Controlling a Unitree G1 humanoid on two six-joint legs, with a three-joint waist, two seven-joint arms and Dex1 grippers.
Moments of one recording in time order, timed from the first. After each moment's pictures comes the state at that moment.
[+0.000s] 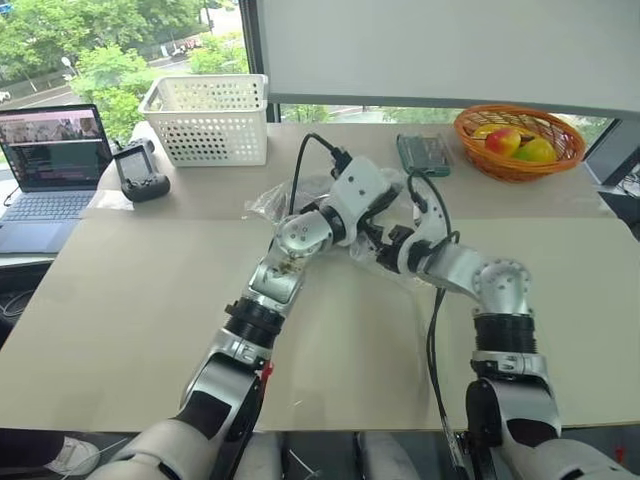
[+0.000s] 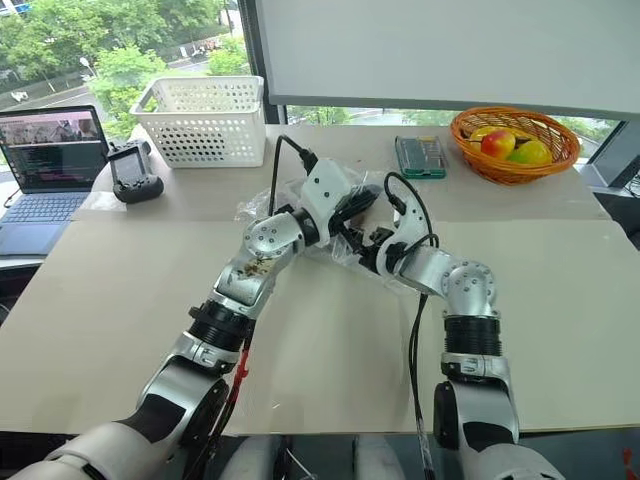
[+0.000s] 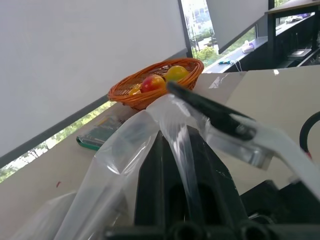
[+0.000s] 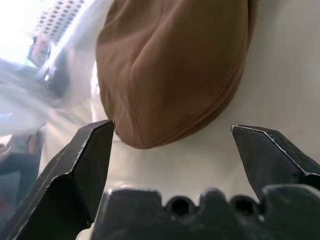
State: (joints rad) left arm -0.85 0.02 -0.21 0.25 0.00 0.18 -0.53; right arm -0.78 -0.21 -0.22 0.32 1.10 0.99 -0.21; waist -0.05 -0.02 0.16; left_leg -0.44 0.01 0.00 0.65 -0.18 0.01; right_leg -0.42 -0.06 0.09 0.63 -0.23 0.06
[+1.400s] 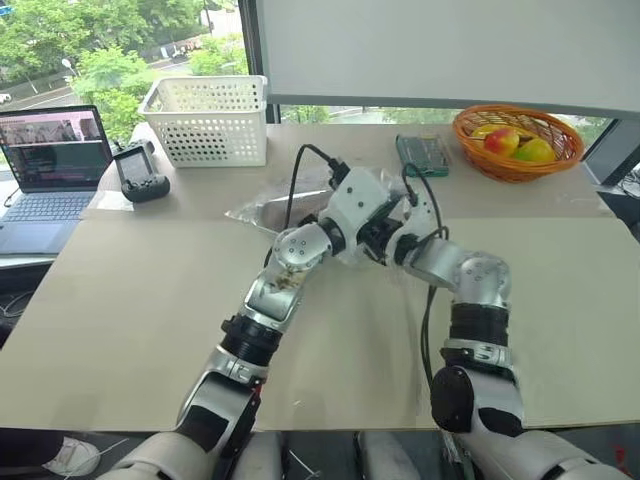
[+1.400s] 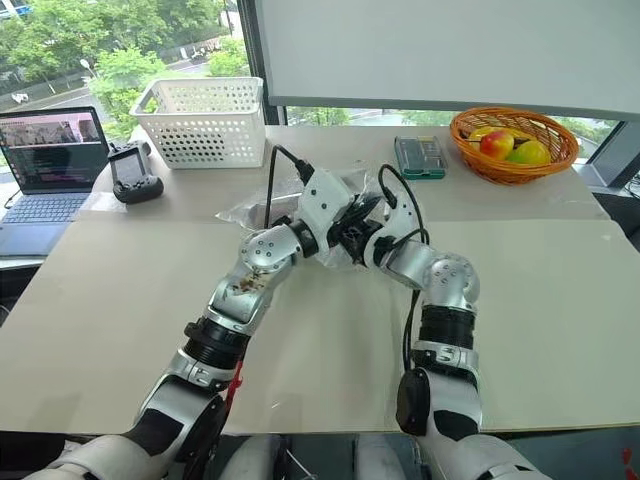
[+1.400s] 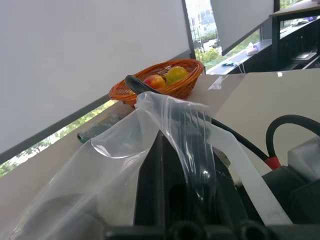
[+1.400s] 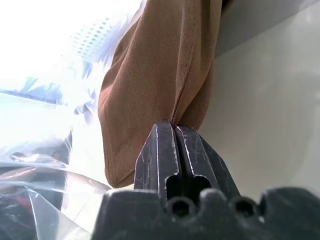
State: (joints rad) left arm -0.78 0.03 -0.26 0.12 0.01 0.21 -0.51; right arm -0.79 -0.09 -0.44 0.18 0.90 1.18 -0.12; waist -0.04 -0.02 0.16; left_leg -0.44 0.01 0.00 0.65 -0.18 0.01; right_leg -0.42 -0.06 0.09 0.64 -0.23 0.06
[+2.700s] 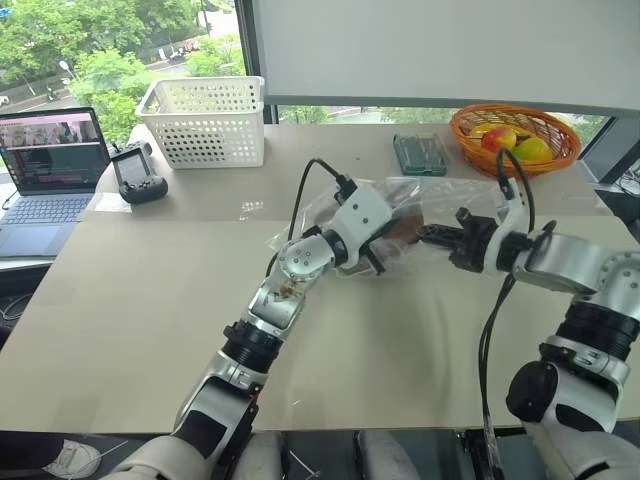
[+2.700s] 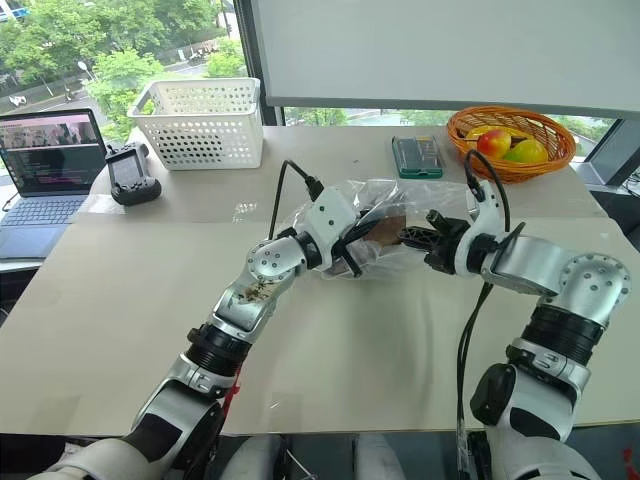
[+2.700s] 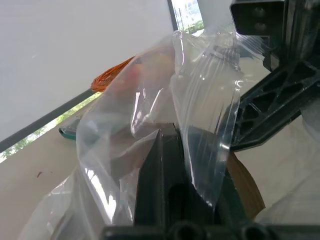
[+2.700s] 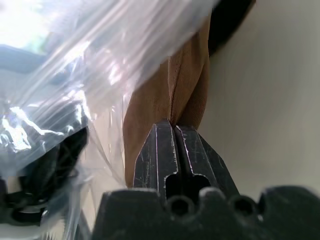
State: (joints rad) left arm -0.75 0.04 -0.29 0.14 0.02 0.19 -0.51; right arm -0.80 -0.45 -0.62 0.19 1.39 1.55 -0.40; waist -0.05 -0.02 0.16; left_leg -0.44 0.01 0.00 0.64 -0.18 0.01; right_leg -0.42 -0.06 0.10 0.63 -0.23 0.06
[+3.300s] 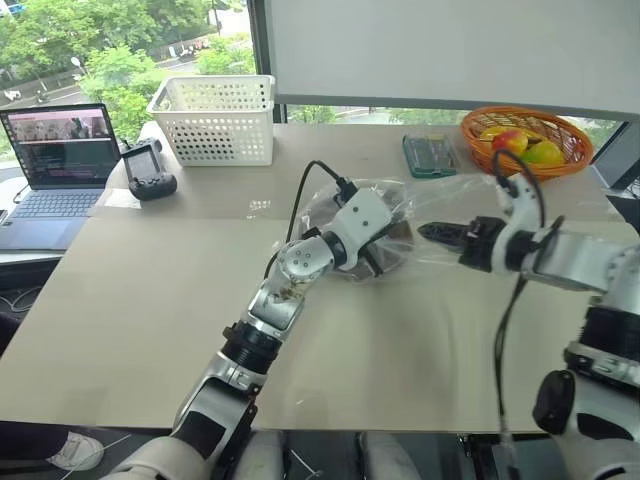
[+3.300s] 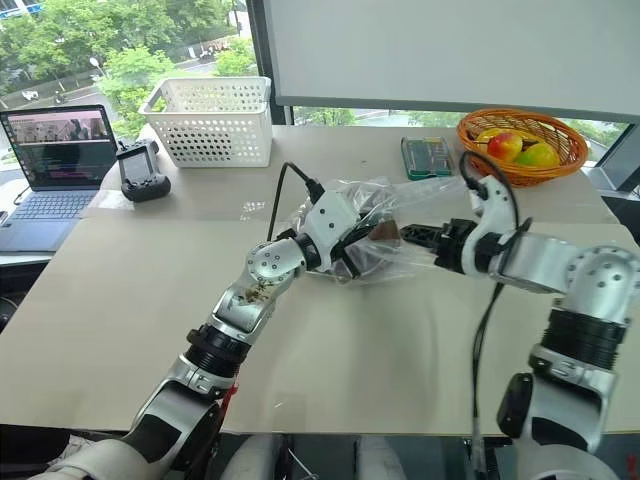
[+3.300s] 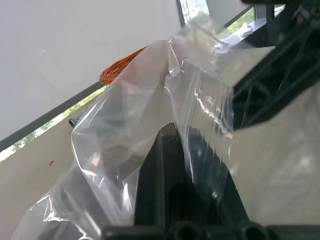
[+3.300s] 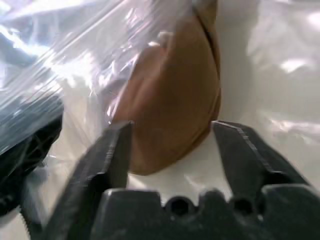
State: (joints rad) left arm -0.74 0.04 -0.30 0.14 0.04 0.19 -0.52; right arm -0.74 -0.65 -0.45 0.06 1.32 1.53 -0.21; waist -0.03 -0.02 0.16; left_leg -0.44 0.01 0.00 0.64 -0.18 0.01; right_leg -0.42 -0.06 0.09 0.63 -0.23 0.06
